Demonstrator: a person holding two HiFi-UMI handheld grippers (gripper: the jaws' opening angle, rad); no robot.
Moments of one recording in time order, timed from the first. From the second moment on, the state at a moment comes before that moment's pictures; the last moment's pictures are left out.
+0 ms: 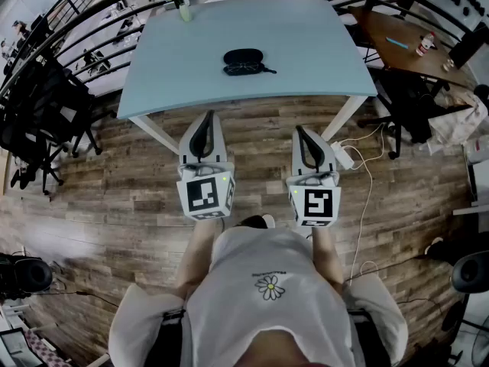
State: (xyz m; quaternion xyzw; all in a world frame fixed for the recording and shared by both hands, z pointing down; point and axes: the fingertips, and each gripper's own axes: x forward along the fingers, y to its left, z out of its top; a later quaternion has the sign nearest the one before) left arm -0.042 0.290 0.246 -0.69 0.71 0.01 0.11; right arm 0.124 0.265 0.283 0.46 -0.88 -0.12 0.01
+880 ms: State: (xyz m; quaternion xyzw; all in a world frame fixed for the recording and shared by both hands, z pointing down) left arm -0.052 0.271 0.263 -0.67 0.74 -0.01 0.09; right arm 0.130 0.244 0.310 0.43 -0.90 -0.07 0.02
